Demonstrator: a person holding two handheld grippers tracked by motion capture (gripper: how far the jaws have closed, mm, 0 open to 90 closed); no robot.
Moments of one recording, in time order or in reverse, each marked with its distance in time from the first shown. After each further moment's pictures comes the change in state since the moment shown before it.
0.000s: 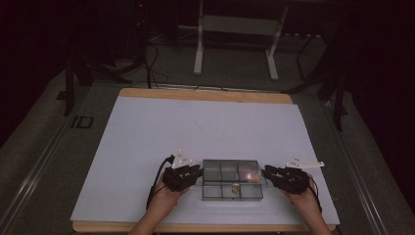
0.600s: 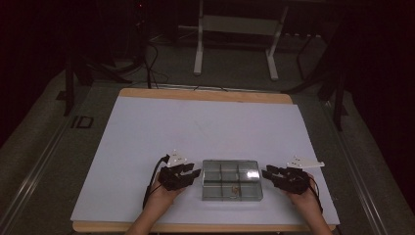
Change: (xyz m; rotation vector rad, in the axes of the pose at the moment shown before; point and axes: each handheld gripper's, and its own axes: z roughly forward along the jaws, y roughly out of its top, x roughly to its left) left arm 0.015 -0.008 -0.001 -0.005 -0.006 -0.036; right arm -0.005 -0.004 0.001 0.010 -0.016 0.010
